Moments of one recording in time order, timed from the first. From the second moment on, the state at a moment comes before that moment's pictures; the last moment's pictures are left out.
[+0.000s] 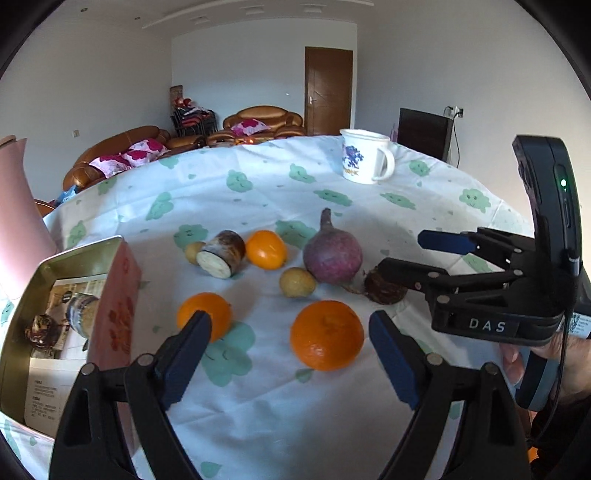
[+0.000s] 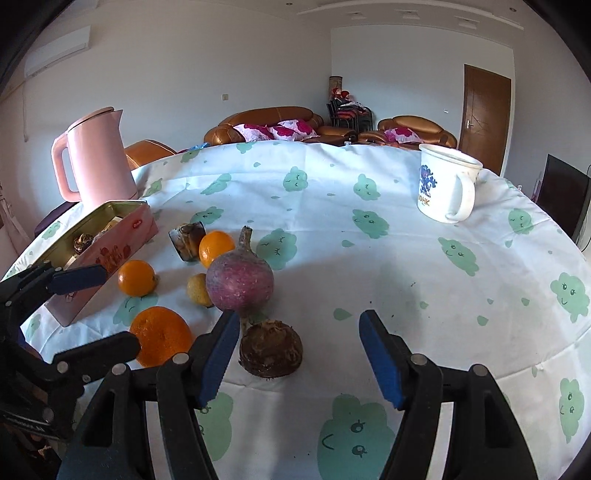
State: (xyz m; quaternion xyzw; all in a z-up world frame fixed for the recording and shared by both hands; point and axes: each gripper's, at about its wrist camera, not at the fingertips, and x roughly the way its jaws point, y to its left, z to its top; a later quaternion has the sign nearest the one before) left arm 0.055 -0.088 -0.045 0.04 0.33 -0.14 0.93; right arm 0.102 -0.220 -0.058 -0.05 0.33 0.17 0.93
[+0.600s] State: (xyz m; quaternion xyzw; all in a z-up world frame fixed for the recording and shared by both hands) left arm 0.079 -0.092 -0.067 0.00 0.41 -0.18 0.90; right arm 0.115 -0.206 -0.076 -0.07 0.39 0.21 0.89
